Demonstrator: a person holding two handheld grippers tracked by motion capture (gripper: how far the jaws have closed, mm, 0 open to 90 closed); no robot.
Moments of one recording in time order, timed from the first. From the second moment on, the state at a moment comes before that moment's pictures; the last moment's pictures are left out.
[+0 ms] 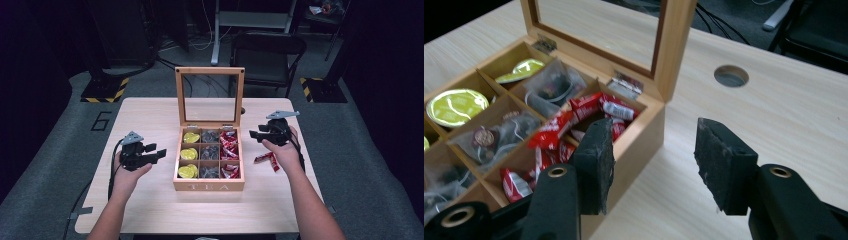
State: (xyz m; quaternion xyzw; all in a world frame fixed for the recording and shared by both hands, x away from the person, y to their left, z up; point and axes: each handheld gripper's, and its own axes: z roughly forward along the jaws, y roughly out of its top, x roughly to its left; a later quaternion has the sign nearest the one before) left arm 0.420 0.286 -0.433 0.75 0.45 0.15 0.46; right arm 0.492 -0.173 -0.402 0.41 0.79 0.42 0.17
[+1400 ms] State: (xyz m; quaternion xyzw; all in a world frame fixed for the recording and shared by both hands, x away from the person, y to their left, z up) left arm 0.424 0.286 -0.436 0.75 0.45 0.14 0.46; right arm 0.580 -0.124 -0.396 0.42 0.79 0.42 0.16
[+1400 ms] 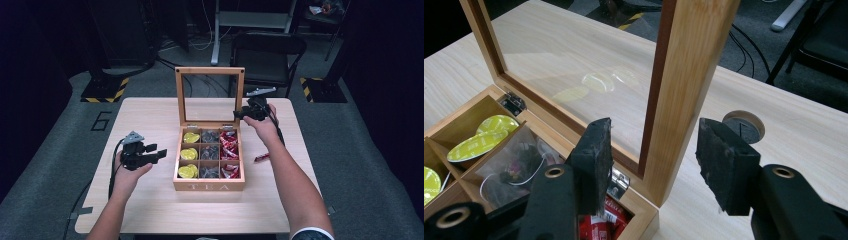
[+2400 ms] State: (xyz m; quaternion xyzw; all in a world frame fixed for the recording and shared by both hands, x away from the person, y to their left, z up) left arm 0.423 0.287 -0.437 0.75 0.45 0.14 0.46; right arm 0.601 -0.125 -0.398 0.41 0.80 0.42 0.15
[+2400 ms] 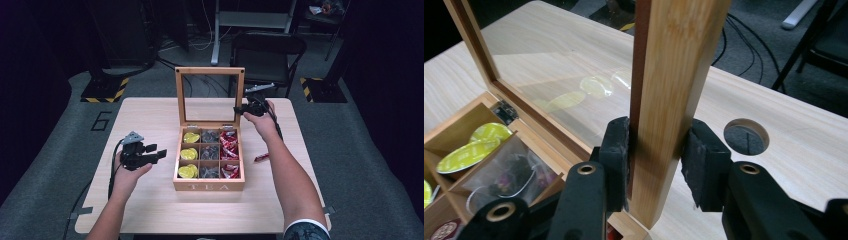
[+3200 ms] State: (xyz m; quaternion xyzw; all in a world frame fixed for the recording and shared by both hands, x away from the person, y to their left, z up) left arm 0.434 0.283 -0.430 0.75 0.45 0.13 0.47; right arm 0.588 -0.125 -0.394 0.39 0.81 0.42 0.16
